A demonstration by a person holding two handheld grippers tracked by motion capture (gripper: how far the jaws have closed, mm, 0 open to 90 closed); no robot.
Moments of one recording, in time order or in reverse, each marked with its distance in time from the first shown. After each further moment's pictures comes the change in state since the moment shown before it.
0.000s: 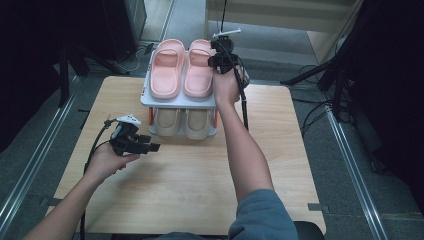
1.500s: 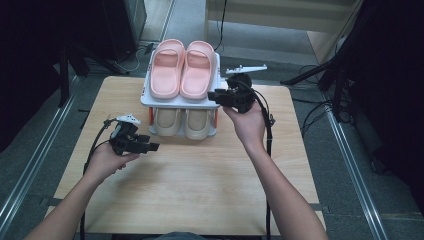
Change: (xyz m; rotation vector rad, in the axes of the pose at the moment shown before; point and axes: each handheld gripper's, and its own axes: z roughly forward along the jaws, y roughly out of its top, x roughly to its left) left arm 0.003 0.000 -0.001 0.006 0.015 -0.009; right arm -0.018 -0.093 -0.091 -0.050 0.400 -0.151
